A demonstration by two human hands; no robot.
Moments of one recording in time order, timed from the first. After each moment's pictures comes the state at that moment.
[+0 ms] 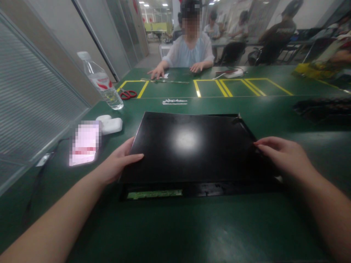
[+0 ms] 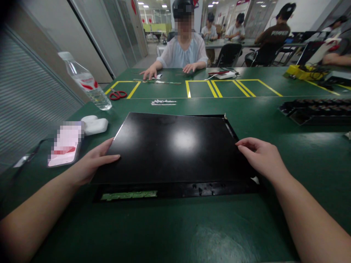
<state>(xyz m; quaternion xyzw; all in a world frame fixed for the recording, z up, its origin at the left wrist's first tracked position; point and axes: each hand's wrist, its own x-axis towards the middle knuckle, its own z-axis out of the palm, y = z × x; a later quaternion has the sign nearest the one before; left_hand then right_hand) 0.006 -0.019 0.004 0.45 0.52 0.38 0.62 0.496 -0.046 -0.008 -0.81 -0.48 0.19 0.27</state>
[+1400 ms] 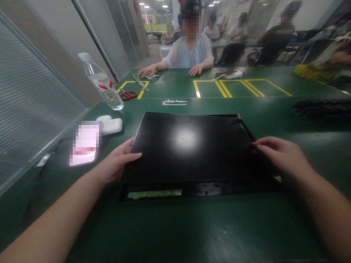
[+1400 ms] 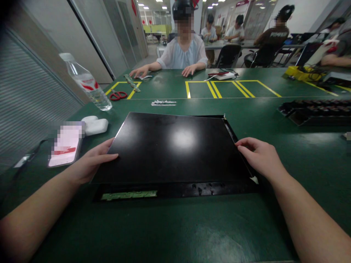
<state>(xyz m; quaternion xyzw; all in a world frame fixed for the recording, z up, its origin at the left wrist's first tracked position) 0.008 -0.017 0.008 0.44 0.49 0.37 0.66 0.503 -0.047 -0.018 -0.79 -0.51 0.18 0.28</state>
